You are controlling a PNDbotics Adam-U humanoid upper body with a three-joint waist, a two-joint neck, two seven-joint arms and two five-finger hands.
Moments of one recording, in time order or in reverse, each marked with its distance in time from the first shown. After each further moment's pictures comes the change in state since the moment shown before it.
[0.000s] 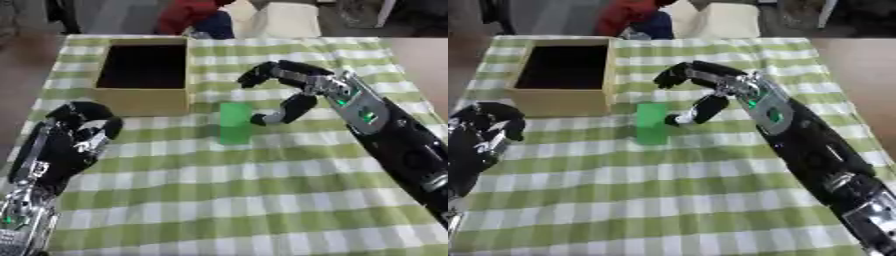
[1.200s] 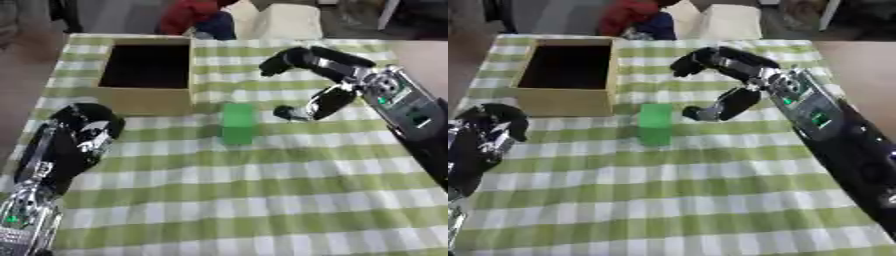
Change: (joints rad) left arm 0.002 0.001 0.007 0.003 -0.004 -0.004 0.013; right arm 0.083 -0.110 -0.018 -0.204 -0.166 0.055 -0.011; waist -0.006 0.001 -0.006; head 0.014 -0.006
